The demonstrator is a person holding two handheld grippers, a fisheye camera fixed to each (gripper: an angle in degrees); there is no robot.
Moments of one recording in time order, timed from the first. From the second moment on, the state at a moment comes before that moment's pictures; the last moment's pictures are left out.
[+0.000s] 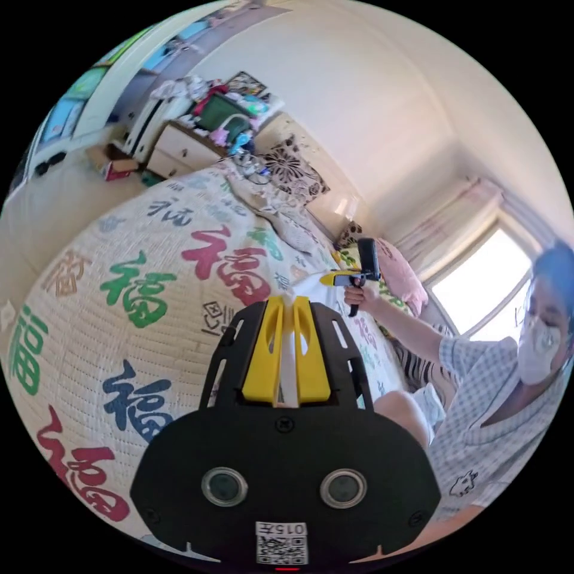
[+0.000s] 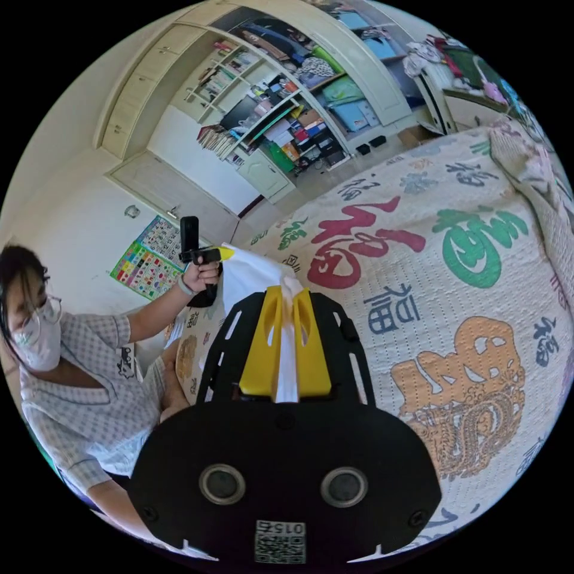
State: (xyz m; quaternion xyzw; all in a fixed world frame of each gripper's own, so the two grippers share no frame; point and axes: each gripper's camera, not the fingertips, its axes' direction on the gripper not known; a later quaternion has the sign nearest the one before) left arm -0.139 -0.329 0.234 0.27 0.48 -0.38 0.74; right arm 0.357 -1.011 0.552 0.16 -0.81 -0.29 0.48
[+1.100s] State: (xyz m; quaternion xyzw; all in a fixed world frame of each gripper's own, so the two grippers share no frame) left arm 0.098 -0.324 0.140 0.13 0.45 -0.26 0.84; right arm 0.393 -0.692 0.574 0.10 -0.74 -0.45 0.49
